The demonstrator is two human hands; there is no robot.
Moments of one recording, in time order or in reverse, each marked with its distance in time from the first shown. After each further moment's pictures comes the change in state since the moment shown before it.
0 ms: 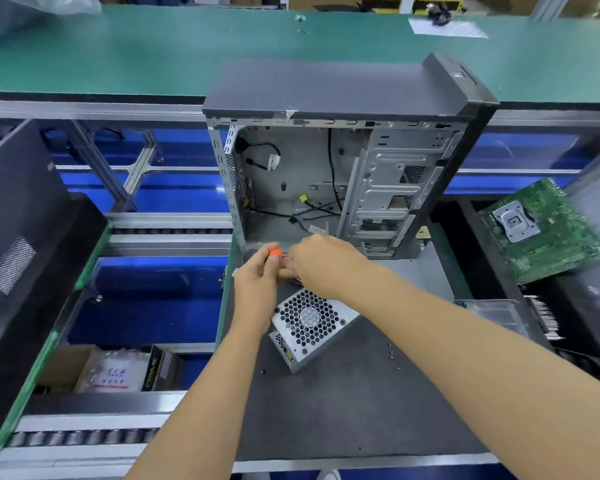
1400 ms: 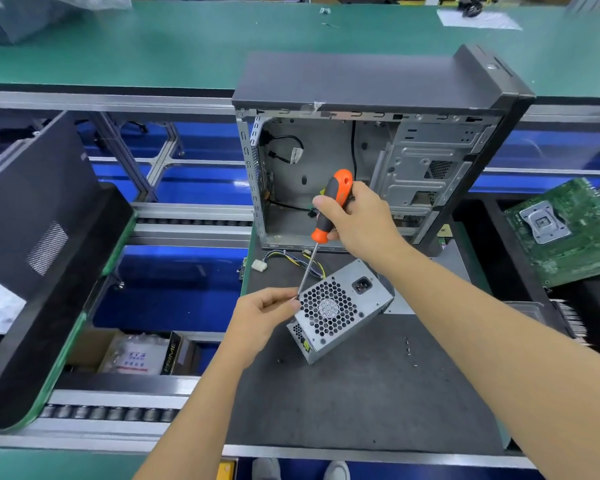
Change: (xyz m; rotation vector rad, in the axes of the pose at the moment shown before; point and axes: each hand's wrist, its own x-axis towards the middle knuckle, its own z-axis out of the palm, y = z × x) left_hand -0.044 -0.020 -0.060 0.084 -0.232 -0.129; right_hand 0.008 0.023 -0.004 1.129 0.464 0.284
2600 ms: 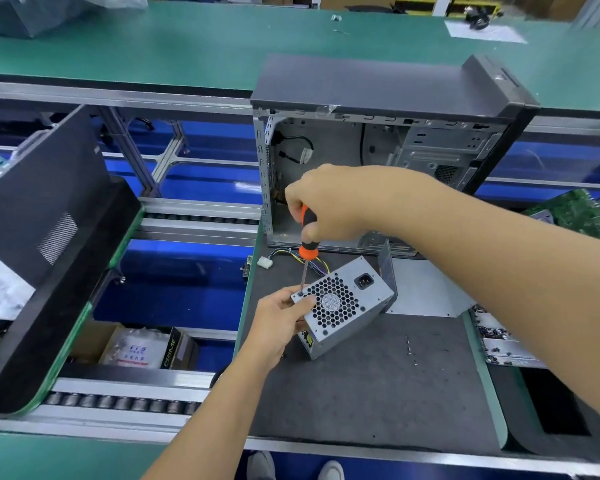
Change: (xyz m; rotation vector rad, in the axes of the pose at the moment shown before) left_hand -0.007 0.002 0.031 -0.287 0.051 -0.193; right_hand -0.026 -0.116 -0.007 -1.183 -0.576 -0.452
